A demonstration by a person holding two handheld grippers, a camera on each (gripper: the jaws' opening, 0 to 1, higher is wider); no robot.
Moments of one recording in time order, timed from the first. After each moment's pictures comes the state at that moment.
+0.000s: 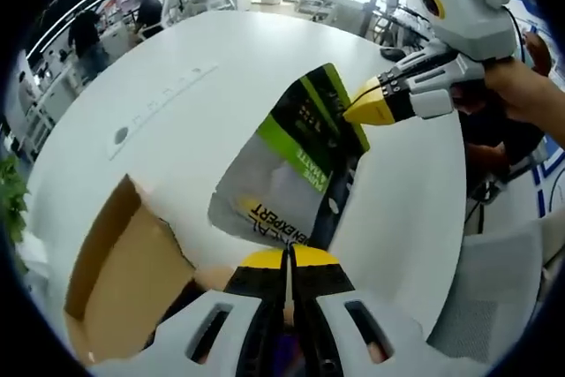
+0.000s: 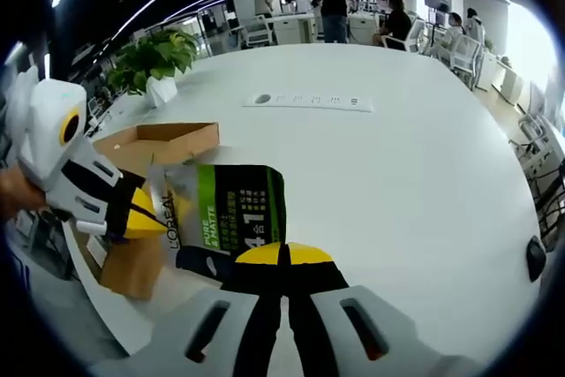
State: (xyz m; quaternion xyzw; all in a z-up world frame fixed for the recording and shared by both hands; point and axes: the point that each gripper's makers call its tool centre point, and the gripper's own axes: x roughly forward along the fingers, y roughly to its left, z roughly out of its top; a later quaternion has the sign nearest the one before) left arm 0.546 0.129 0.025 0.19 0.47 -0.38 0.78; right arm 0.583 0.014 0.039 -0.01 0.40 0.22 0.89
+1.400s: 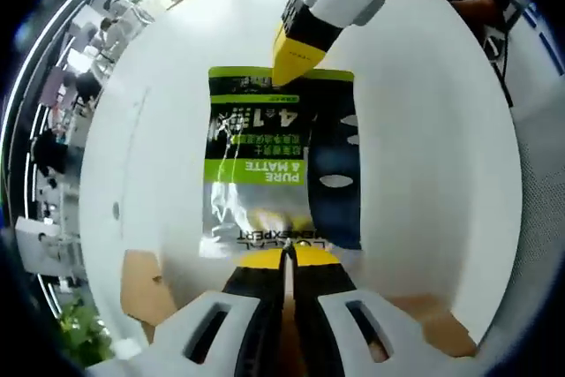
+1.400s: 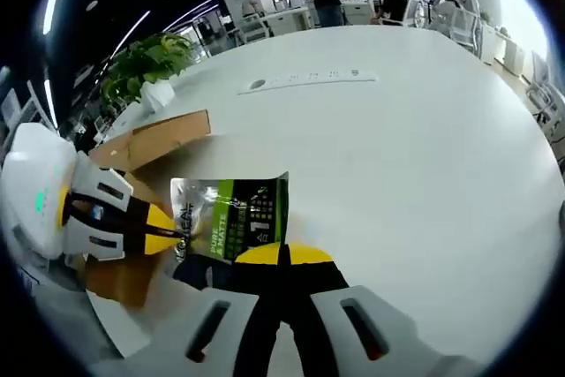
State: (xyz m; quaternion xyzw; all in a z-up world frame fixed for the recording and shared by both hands) left arm 0.550 0.127 -0.026 0.47 0.42 -0.42 0.66; right arm 0.588 0.016 -0.009 0.05 0.41 0.23 0.88
